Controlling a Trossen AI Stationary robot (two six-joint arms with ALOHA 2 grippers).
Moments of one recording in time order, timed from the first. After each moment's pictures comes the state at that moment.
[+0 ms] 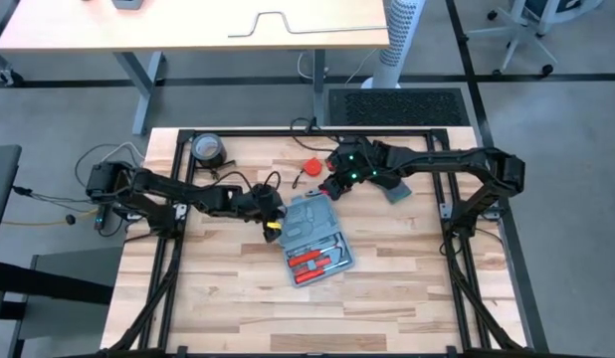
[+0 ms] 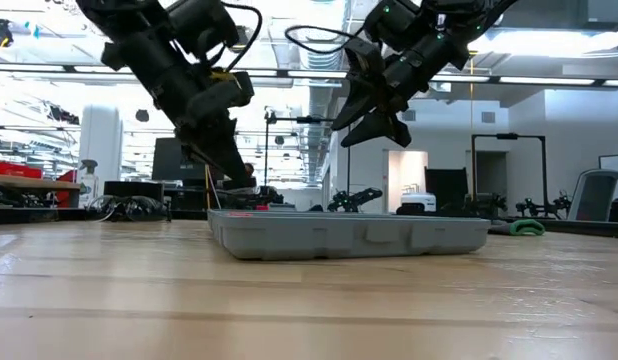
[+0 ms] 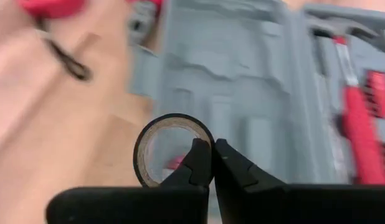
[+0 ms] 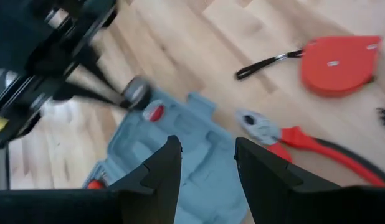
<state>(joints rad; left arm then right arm) 0.04 1.43 0.71 -0.09 -0.19 -0.33 -0.30 1.59 1.06 -0.20 -0.21 0.49</state>
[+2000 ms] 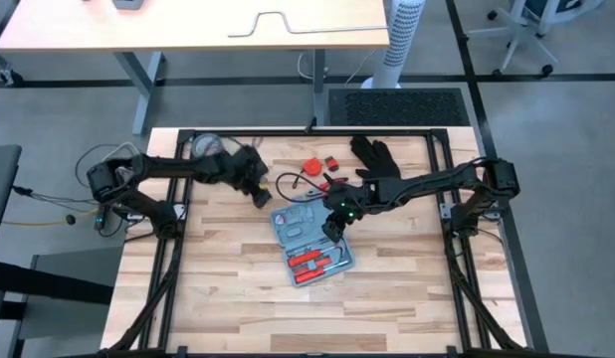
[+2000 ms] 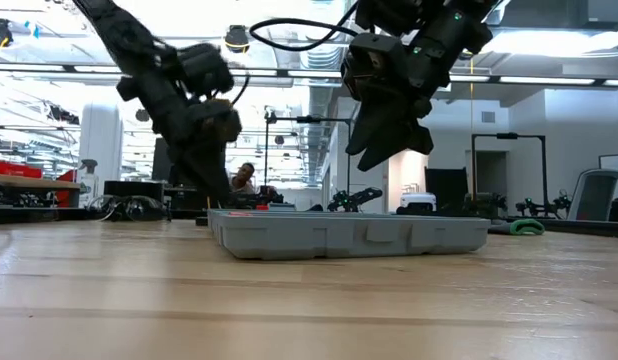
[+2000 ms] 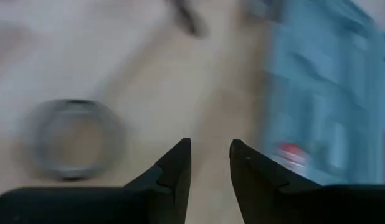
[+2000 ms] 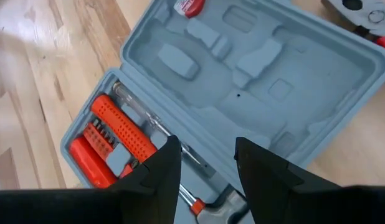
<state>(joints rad) 0.46 1.44 0.66 -0.17 0.28 -0.28 -0.03 1.66 1.06 -0.32 -0.08 0.59</state>
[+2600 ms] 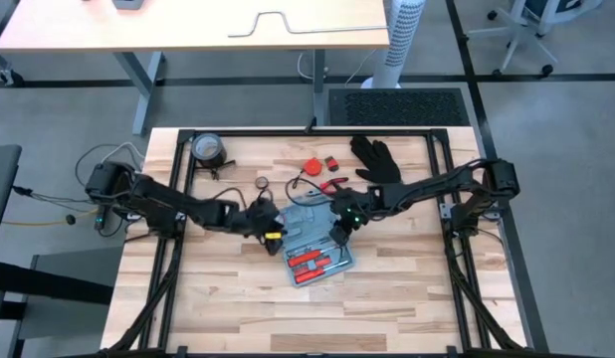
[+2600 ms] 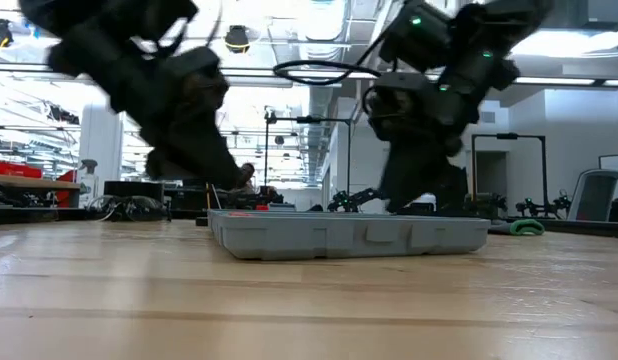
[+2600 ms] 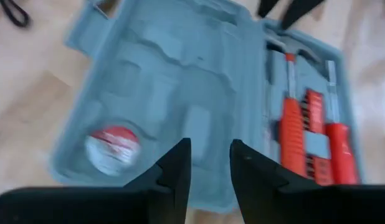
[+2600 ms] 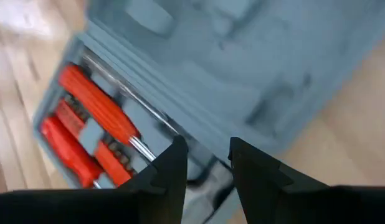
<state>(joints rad) -0.16 1.44 0.61 0.10 -0.26 -0.71 -0.01 1.65 0.87 -0.15 -0.13 0.69</state>
